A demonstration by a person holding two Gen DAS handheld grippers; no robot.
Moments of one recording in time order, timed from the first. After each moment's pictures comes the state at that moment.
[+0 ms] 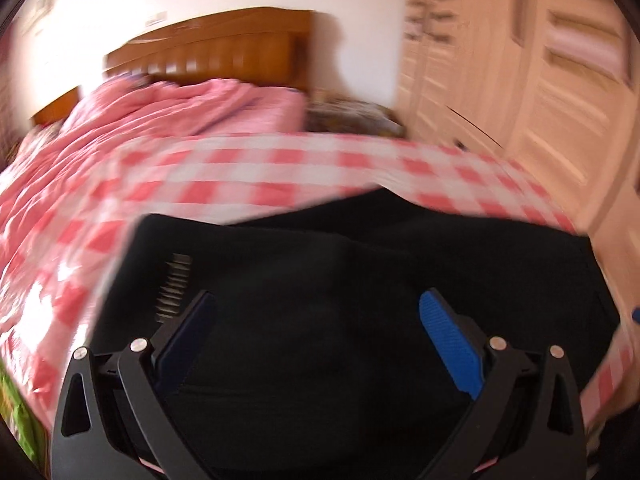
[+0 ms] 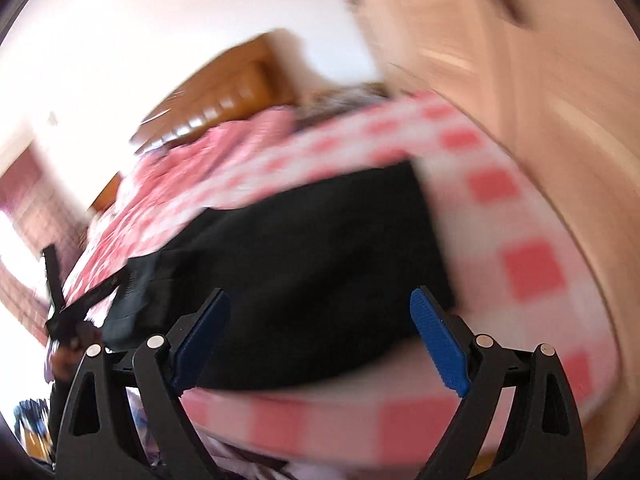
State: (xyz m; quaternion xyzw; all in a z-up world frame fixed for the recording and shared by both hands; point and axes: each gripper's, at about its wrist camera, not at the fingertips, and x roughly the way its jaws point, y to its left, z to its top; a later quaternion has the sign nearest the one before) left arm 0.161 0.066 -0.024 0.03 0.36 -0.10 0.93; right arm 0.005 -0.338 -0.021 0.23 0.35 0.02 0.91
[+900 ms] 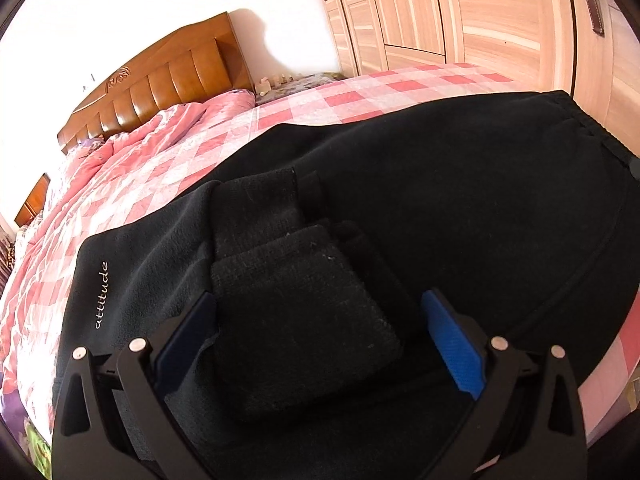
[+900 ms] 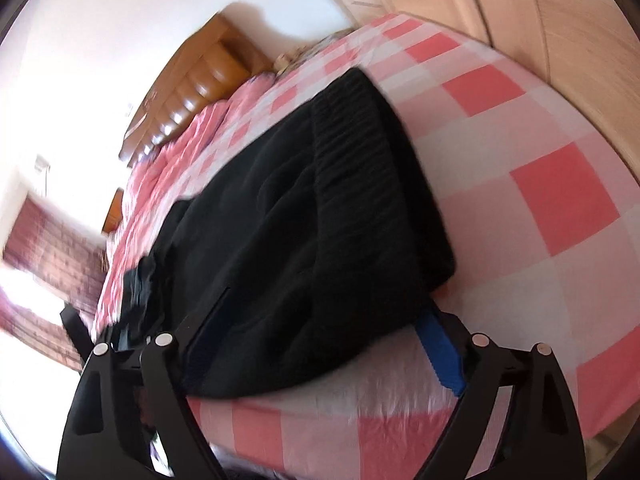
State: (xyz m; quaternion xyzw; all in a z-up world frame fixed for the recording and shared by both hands) left arm 0.138 -0.003 -0.089 0.19 0.36 -0.13 0.90; right arm 0.050 -0.361 -0.084 0.33 0.40 0.04 0.85
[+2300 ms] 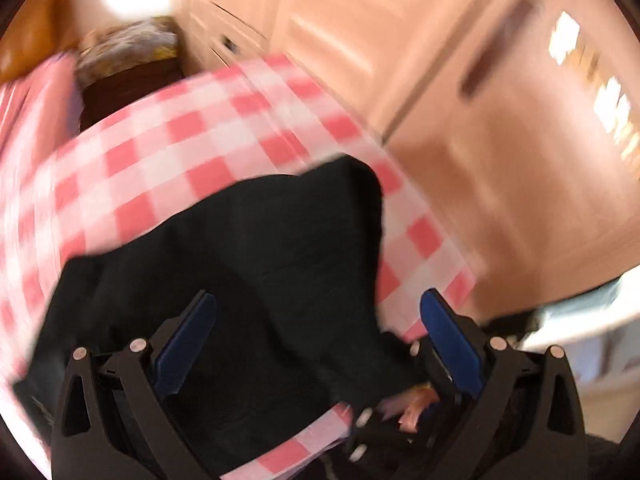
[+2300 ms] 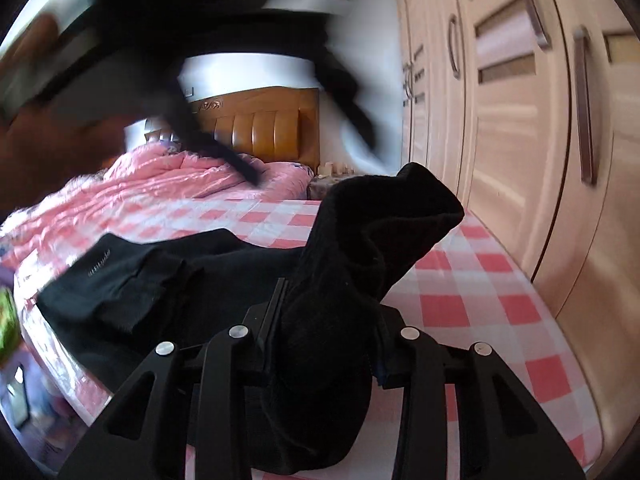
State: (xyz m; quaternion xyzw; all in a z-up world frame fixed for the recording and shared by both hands) left arm 0.200 -0.186 0.059 0.16 0.55 -0.40 0.72; right arm 0.025 -0.213 -0.010 0.00 0.20 0.01 0.98
